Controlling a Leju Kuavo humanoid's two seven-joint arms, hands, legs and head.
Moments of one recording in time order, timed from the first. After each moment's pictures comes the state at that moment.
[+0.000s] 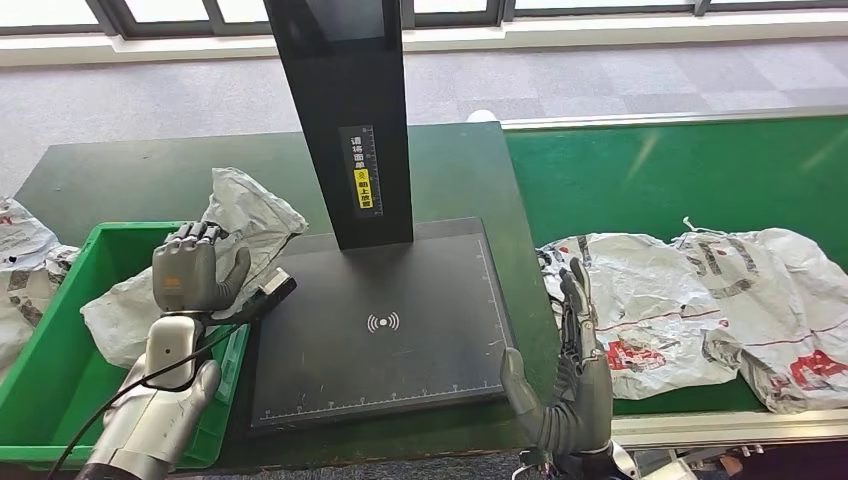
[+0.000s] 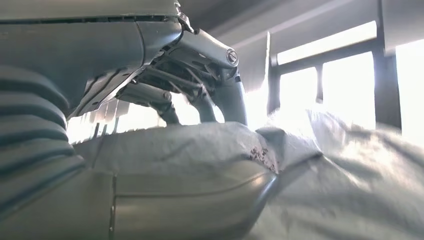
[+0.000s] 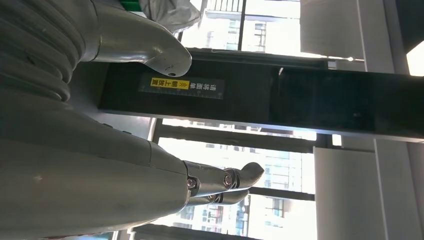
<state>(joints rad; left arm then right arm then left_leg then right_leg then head) -0.31 0.14 -0.07 -1.10 -1.51 0.65 0.28 0.22 0.09 0.33 -1.87 0.20 -0.07 -0.70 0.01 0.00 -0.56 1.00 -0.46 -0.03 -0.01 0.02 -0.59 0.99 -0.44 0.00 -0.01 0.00</state>
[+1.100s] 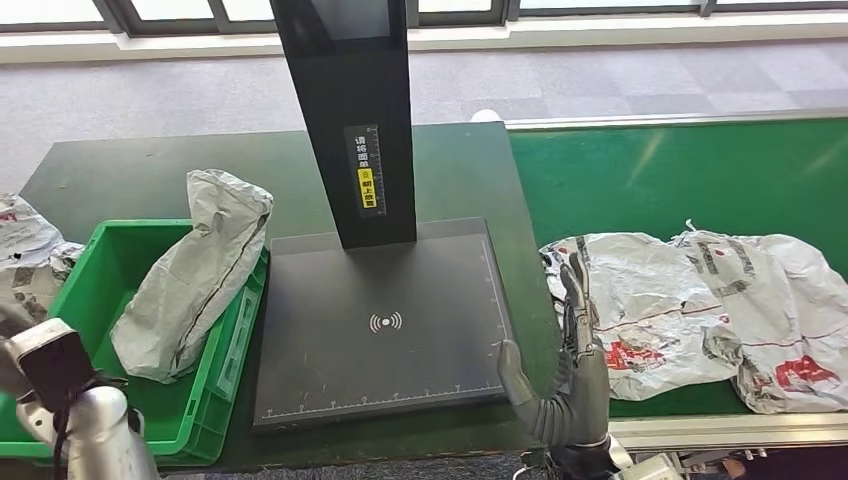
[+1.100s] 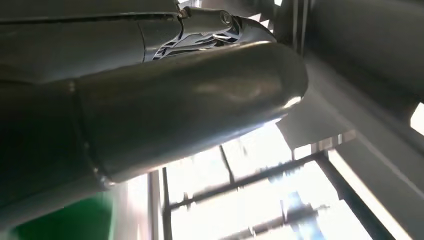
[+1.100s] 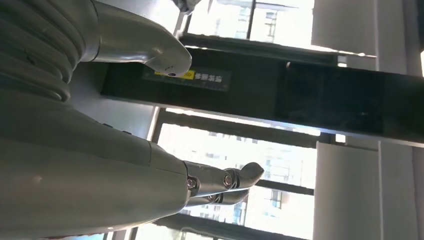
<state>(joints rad) -0.15 -0.22 0.50 -1.61 -0.39 0.55 -0.63 0.21 0.11 0.31 -1.85 0.29 -0.11 -0.70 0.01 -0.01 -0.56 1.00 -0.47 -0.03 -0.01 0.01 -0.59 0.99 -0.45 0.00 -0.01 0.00</state>
